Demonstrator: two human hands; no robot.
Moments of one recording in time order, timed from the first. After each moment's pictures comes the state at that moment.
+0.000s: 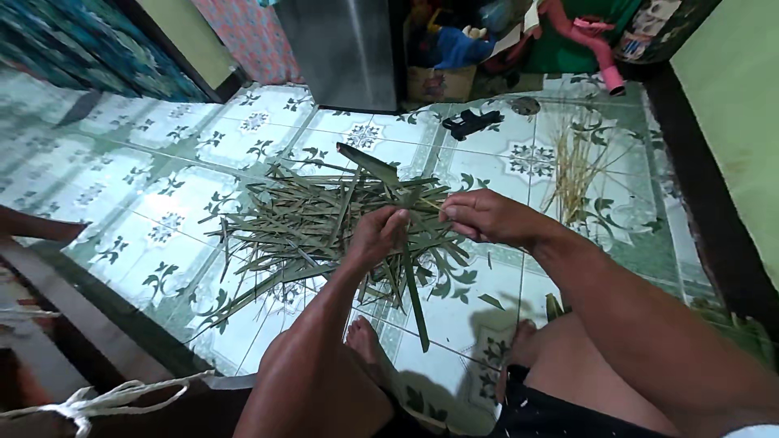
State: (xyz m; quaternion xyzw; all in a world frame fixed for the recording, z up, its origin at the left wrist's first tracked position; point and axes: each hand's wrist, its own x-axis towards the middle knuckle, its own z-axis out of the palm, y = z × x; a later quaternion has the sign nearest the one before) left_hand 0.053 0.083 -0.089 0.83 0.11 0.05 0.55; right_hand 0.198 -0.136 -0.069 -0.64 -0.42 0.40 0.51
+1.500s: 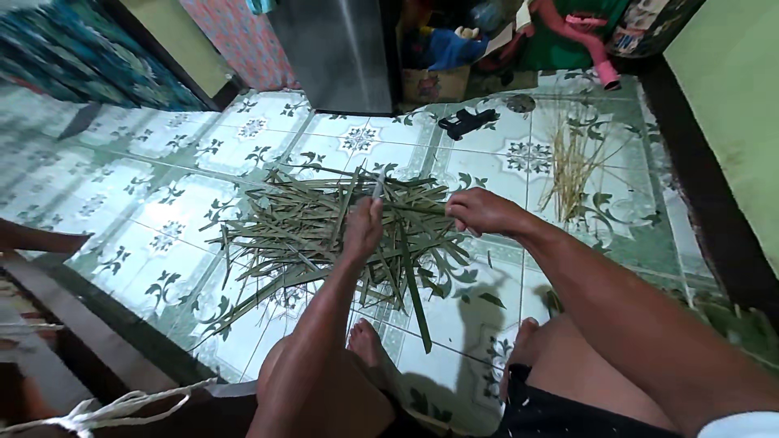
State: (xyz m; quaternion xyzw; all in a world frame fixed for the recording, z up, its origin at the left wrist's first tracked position) left_hand 0.076 0.103 -0.116 0.90 0.22 0.07 0.38; right_hand 0.225 -0.124 -0.100 -0.81 -0.34 0.33 0.34
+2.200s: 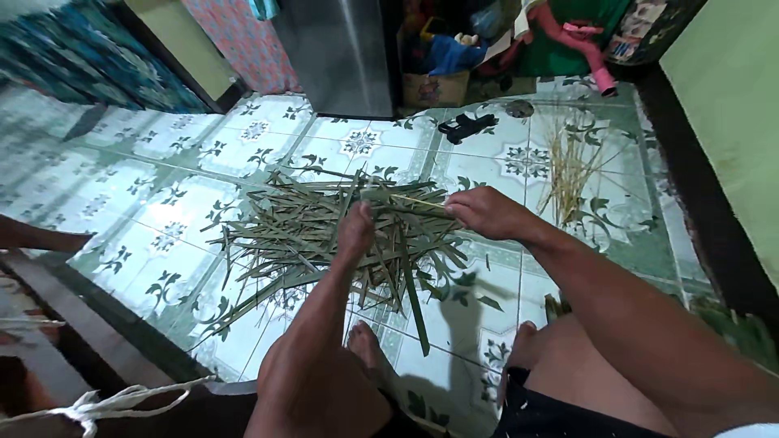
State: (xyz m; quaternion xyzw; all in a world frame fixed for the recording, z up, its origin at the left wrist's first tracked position) left_hand 0.079 0.112 -0.128 0.91 0.27 0.05 0.30; right_hand 0.214 -0.140 -0.080 -0.79 -0.47 0.19 0.34
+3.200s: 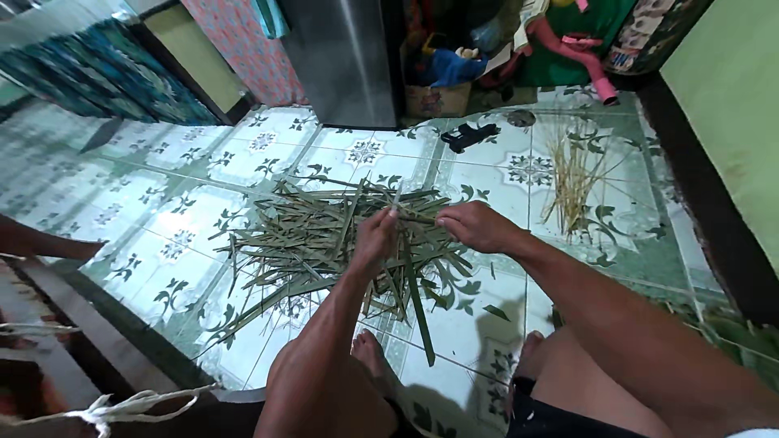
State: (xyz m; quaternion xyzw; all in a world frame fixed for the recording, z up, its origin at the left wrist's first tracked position) left_hand 0.077 0.081 -0.103 0.72 0.20 0.07 0.66; right_hand 0.208 -0.124 -0.088 -0.77 -0.51 0.16 0.35
